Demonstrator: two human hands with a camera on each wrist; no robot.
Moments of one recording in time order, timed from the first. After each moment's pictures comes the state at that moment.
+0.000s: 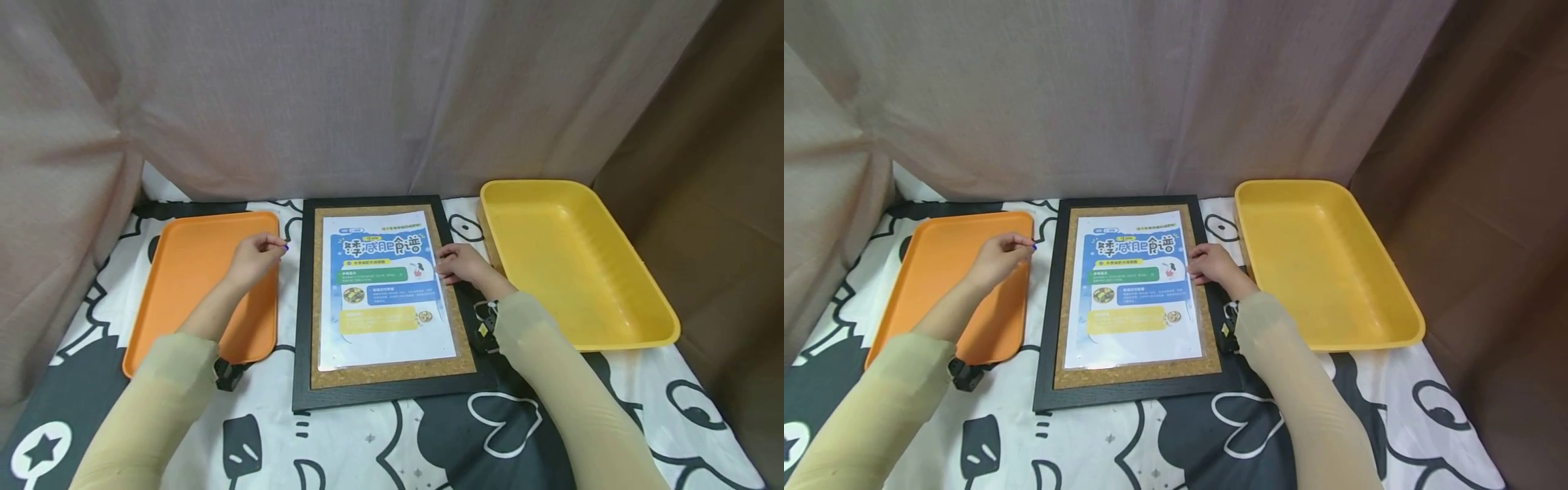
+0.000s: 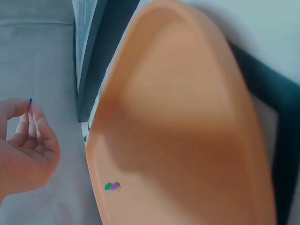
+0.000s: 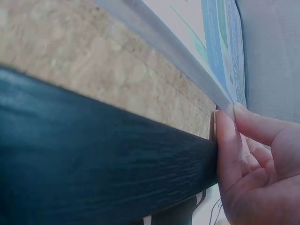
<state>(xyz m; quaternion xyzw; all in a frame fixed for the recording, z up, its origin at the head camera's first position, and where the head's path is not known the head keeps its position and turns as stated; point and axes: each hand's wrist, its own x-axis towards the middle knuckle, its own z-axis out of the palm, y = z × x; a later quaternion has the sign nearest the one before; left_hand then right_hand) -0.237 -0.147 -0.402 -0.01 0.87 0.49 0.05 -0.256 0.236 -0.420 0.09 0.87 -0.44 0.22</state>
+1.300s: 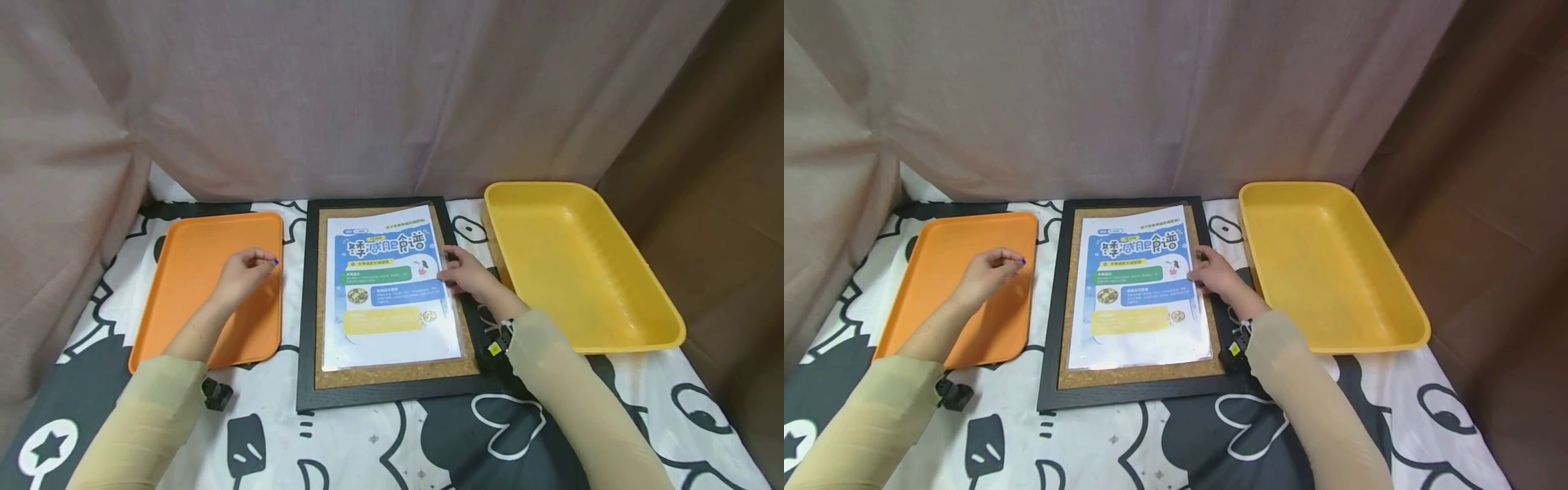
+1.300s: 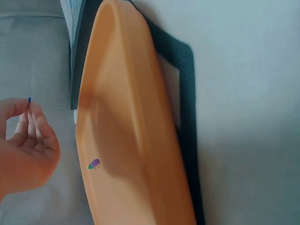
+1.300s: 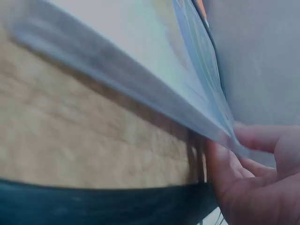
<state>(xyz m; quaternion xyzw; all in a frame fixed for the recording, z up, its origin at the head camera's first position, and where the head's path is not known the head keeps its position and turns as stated) -0.209 -0.167 -0.409 -0.03 0.87 0.49 0.08 -0.232 0.230 -0.417 0.07 0.85 -0.48 0.21</state>
